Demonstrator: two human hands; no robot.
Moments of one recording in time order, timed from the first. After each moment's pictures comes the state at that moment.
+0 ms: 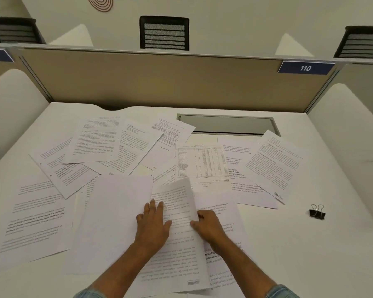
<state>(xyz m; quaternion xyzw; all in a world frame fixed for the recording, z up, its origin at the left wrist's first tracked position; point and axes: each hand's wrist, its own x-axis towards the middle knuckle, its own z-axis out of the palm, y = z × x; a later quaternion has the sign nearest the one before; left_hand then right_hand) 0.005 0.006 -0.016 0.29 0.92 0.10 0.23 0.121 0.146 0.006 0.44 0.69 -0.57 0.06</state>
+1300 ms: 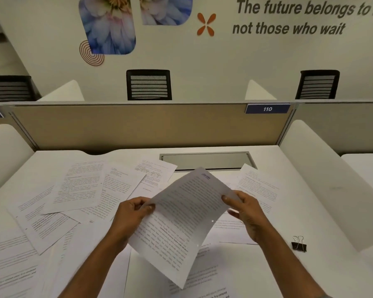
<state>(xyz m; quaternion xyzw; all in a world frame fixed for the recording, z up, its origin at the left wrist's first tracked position) -0.053 0.068 0.130 0.20 0.79 0.51 0.27 0.162 0.309 0.109 0.39 0.59 -0.68 -0.21</state>
